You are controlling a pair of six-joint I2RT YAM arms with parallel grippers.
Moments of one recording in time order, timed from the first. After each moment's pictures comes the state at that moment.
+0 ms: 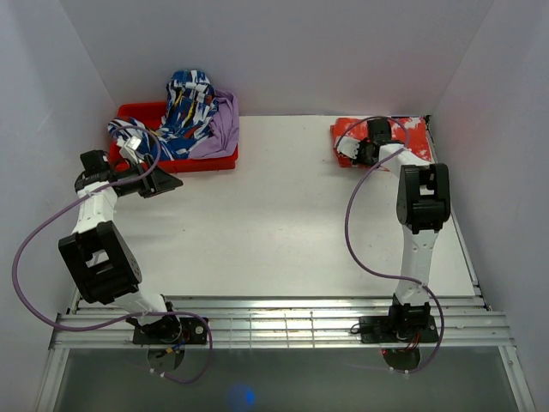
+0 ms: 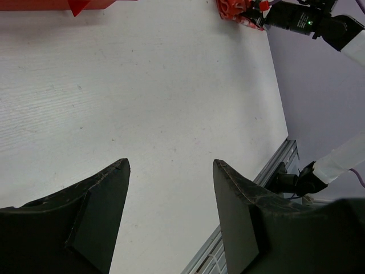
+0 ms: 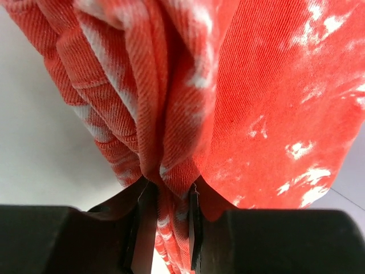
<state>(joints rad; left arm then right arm) 0.42 1.57 1.17 -0.56 1.13 0.04 0.12 2.19 1.61 -0.34 -0.02 -1.27</state>
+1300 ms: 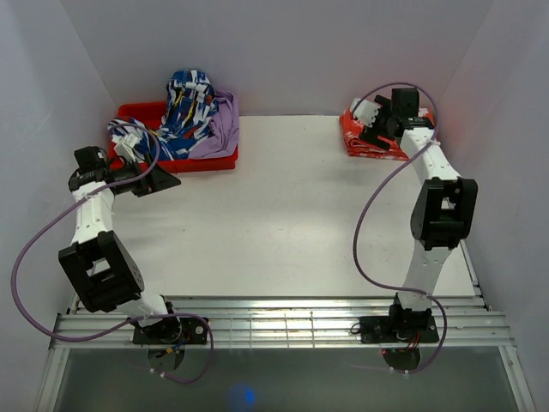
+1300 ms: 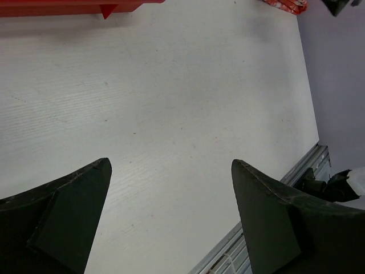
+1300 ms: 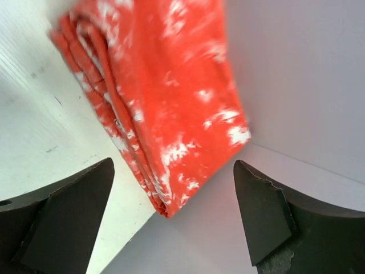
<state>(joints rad) 0.43 1.52 1.20 -0.63 1.03 0.10 0.05 2.05 1.76 -0.43 -0.10 -1.24</state>
